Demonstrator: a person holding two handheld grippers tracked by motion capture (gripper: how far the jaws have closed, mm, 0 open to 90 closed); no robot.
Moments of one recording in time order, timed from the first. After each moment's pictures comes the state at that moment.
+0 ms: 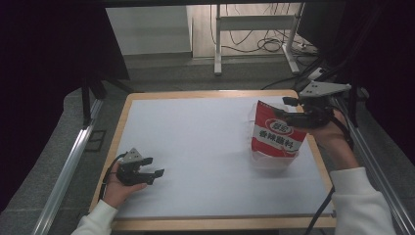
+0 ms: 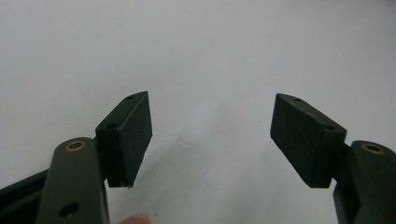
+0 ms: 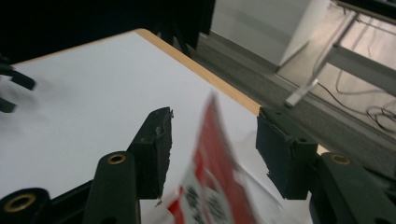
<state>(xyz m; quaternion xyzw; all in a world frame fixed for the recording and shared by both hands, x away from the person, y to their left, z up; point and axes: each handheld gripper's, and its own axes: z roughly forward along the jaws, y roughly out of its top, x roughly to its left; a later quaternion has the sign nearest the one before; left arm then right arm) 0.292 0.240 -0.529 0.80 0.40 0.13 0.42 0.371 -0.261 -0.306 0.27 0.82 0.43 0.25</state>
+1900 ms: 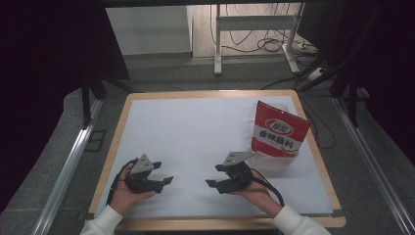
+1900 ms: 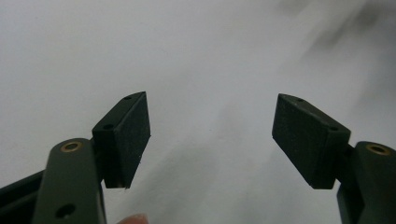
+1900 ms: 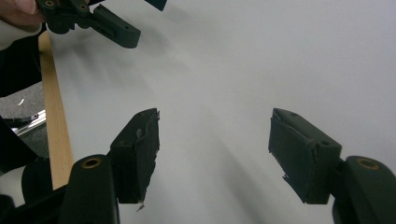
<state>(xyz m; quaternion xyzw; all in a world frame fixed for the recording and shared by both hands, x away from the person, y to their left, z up) 0.272 0.208 -0.524 0.83 0.35 0.15 0.41 0.305 -0.120 -0.498 0.24 0.87 0.43 0.04</state>
